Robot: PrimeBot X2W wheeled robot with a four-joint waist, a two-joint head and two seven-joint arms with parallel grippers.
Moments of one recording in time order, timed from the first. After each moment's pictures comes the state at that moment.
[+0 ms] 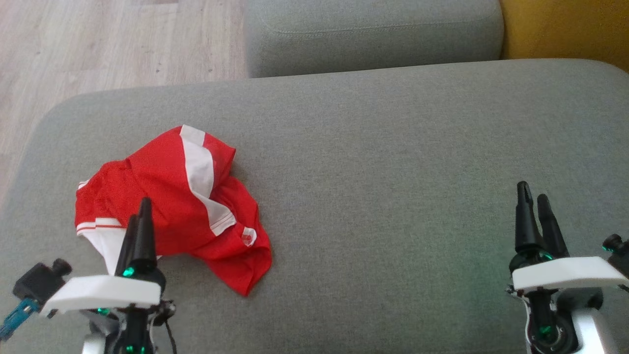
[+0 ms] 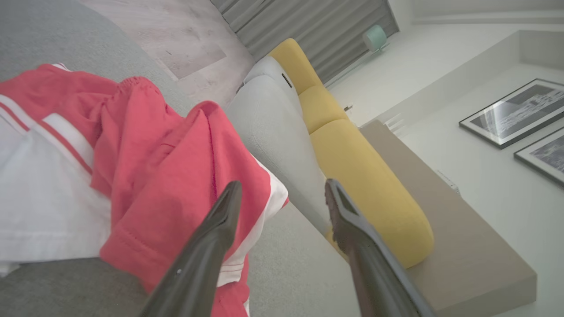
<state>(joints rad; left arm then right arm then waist) 0.01 0.03 0.01 0.08 -1.00 -0.06 -0.05 -0.03 -0.04 -0.04 0.16 0.78 0.13 -0.04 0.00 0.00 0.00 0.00</state>
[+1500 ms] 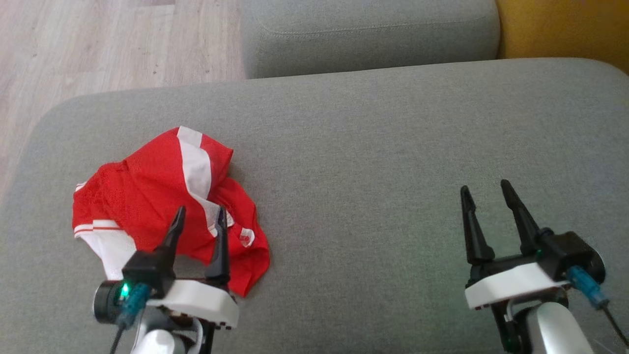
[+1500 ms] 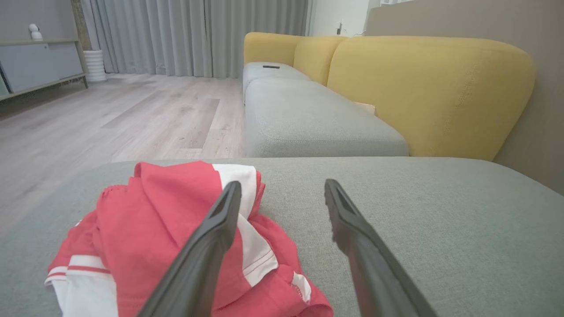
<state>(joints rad) -0.01 0.22 -0.43 0.00 -0.35 0.29 -0.18 -0.03 -0.04 0.07 0.14 0.09 0.13 -0.17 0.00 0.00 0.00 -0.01</state>
